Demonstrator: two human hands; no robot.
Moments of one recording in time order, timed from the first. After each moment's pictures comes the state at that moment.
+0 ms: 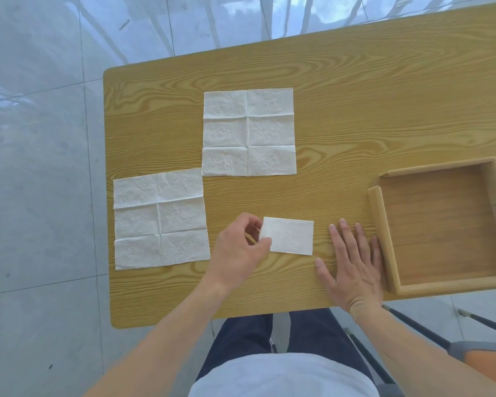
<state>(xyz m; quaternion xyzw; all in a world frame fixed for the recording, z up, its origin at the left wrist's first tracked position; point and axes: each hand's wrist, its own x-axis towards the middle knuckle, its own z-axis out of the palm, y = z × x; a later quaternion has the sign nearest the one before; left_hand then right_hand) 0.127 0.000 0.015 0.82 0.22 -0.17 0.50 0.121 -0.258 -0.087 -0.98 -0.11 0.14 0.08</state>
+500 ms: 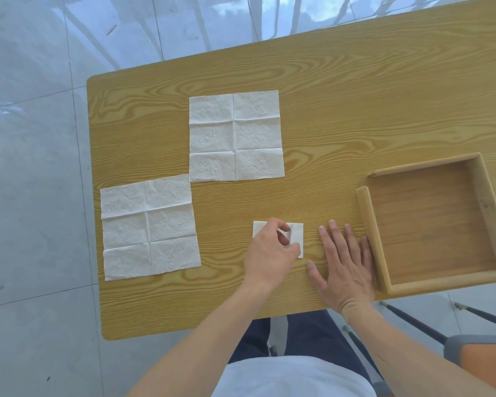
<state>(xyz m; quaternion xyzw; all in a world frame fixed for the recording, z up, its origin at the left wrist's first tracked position) 0.147 -0.073 -0.015 0.82 0.24 -0.21 0.47 0.122 -0.257 -0.089 -0.98 -0.10 0.14 0.08</state>
